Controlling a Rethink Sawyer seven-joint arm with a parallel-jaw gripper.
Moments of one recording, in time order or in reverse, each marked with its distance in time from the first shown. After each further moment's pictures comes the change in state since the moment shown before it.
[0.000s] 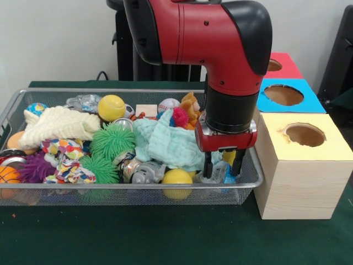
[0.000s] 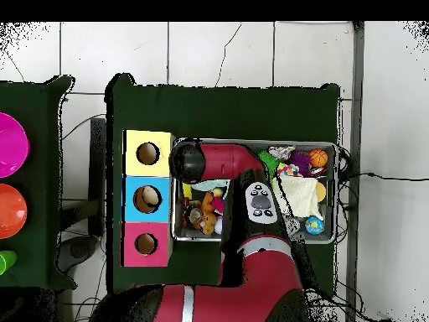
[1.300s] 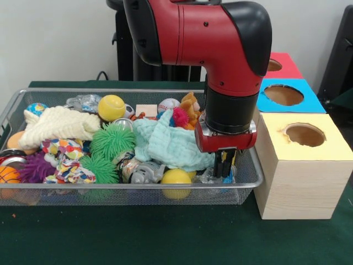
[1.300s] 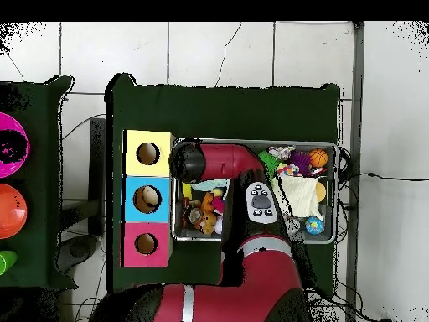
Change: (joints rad) arm 0.000 0.003 0.000 -0.002 0.000 0.000 0.000
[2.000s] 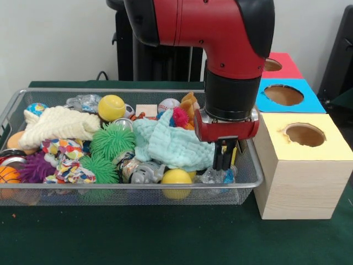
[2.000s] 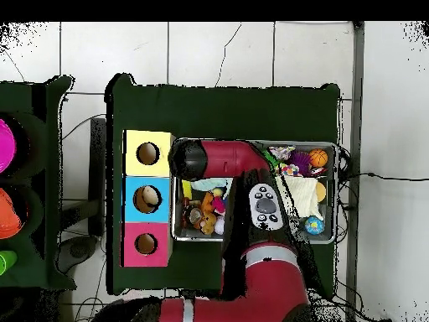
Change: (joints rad) arm -0.005 -0.068 0.000 0.013 0.000 0.014 0.000
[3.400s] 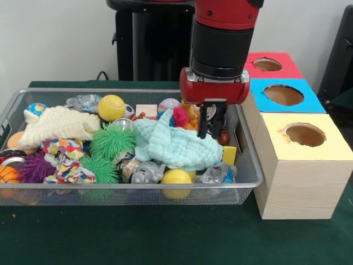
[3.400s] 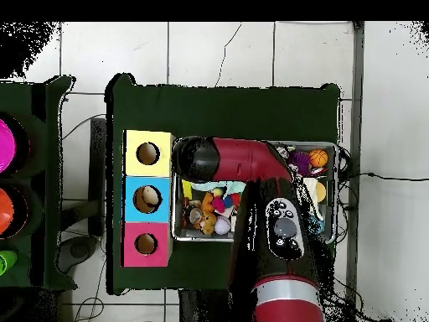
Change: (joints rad) arm -0.019 -0.138 -0.032 0.066 0.031 0.084 0.001
